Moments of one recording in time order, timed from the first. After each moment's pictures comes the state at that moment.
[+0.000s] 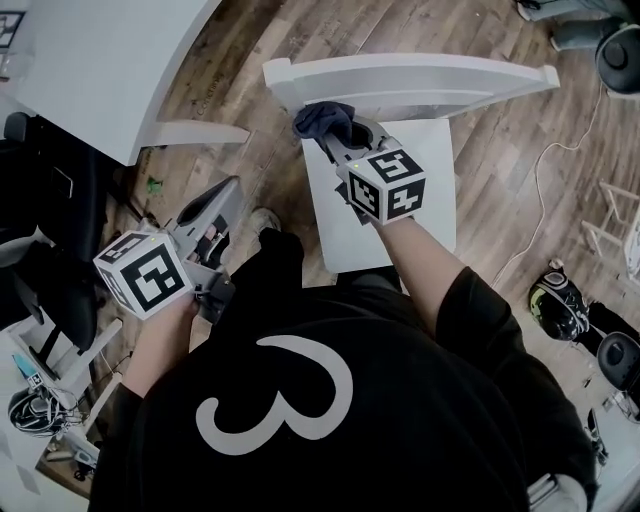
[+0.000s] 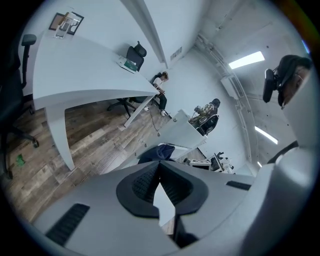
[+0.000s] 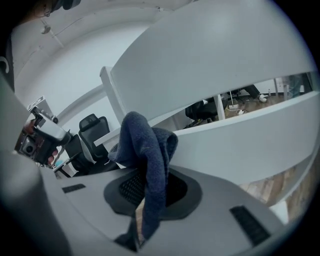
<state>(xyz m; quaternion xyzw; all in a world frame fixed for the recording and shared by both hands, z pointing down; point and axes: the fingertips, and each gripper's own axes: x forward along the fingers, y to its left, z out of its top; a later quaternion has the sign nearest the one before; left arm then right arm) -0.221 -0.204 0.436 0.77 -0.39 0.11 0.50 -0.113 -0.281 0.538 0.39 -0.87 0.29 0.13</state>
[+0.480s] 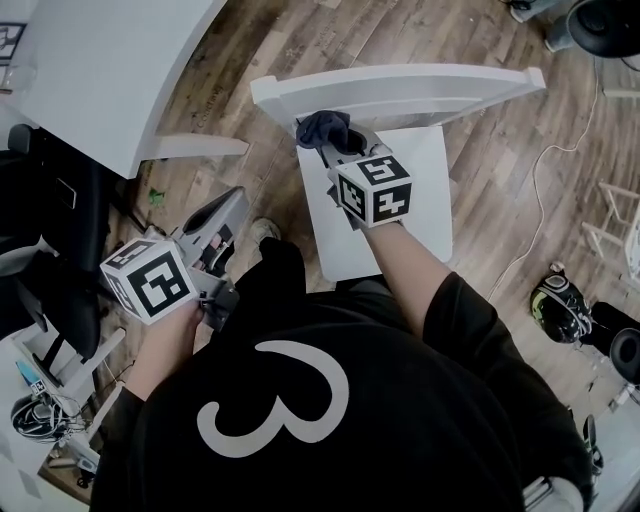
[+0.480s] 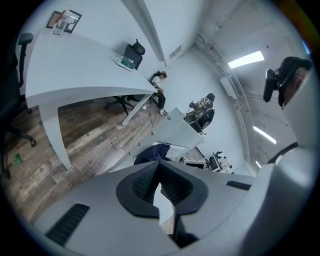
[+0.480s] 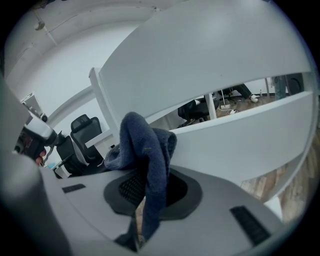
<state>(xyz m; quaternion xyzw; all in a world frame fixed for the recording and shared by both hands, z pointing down) -0.206 -0.203 0.429 0.77 -0.38 0.11 0.50 -0.102 -0.289 0.543 0.42 -0.85 0.30 0.14</state>
